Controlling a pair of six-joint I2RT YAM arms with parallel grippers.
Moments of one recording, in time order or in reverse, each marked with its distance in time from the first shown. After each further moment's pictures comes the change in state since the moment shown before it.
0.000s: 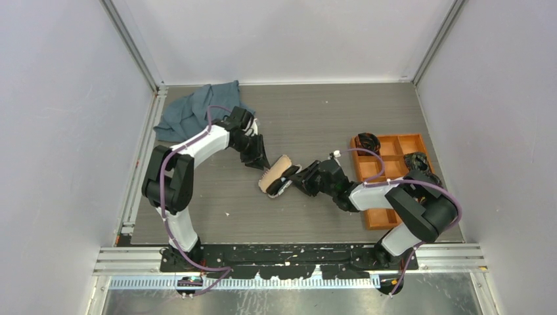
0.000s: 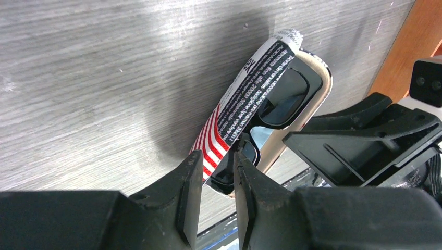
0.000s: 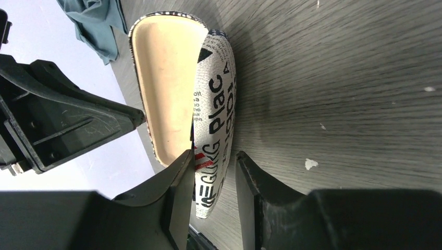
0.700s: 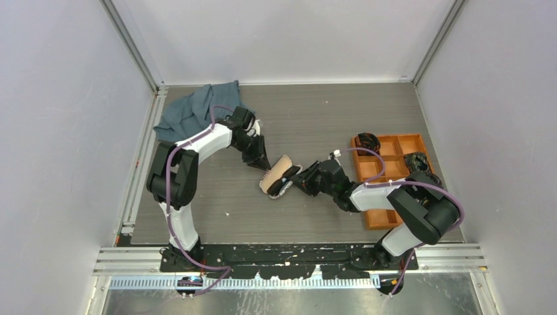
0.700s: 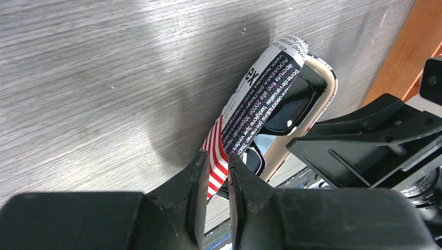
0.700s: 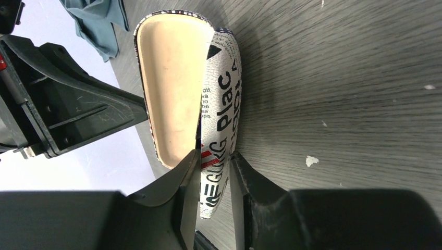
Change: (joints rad) left arm 0.000 0.061 0.042 -0.014 0.027 0.045; right arm 0.000 -0.025 -0.005 -0.011 -0.002 -0.016
